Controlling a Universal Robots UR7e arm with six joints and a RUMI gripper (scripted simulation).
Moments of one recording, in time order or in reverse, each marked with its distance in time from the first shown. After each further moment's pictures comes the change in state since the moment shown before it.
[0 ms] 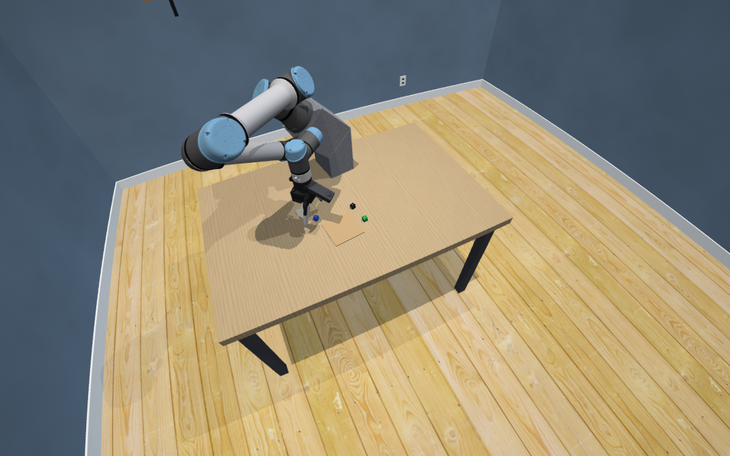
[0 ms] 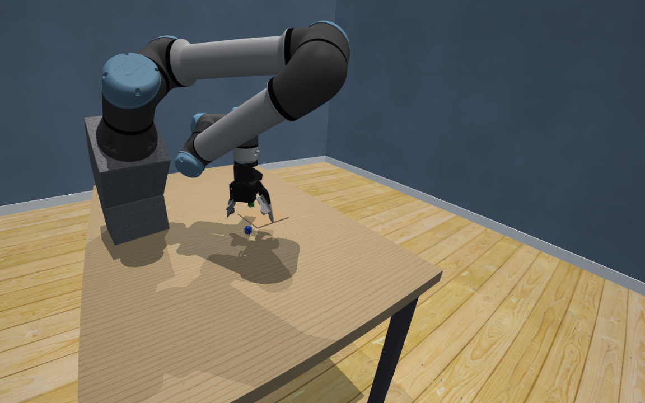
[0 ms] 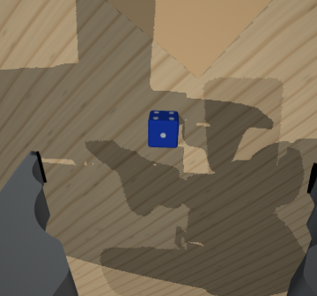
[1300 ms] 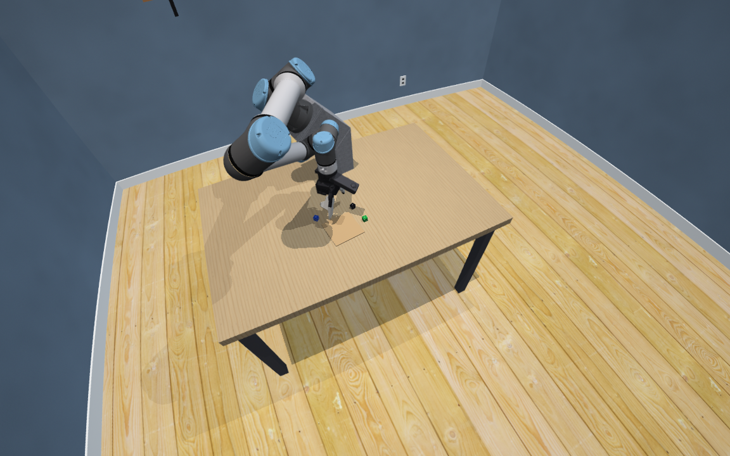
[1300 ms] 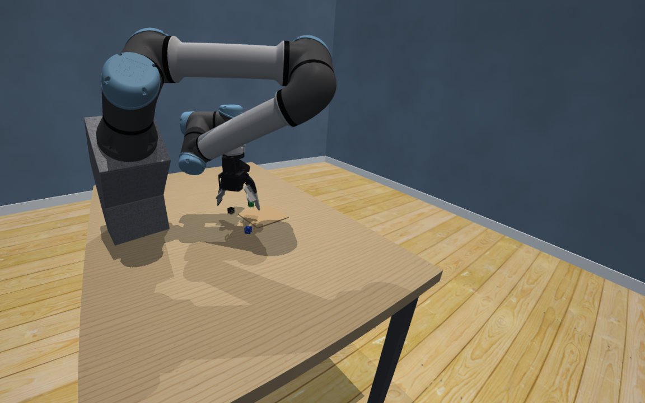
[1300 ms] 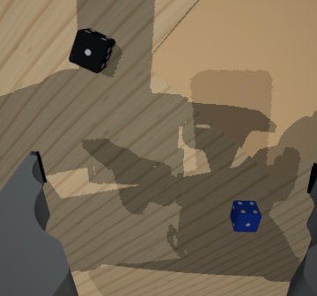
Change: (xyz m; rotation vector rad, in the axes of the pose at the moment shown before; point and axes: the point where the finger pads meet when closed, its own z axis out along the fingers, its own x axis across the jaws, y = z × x) arm -0.075 -0.078 0.000 0.012 0.000 -0.012
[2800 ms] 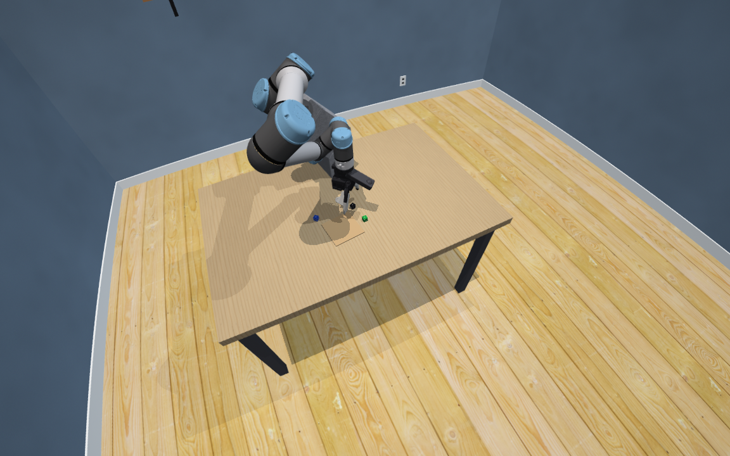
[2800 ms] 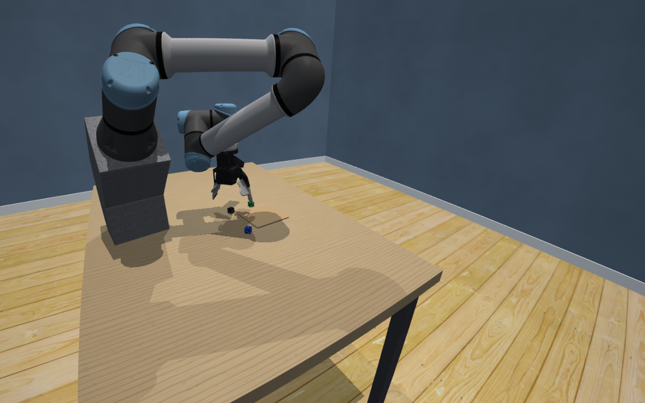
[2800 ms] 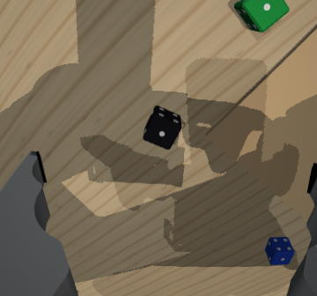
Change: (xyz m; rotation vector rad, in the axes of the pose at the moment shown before) arm -0.045 -0.050 0.002 -0.013 -0.001 0.014
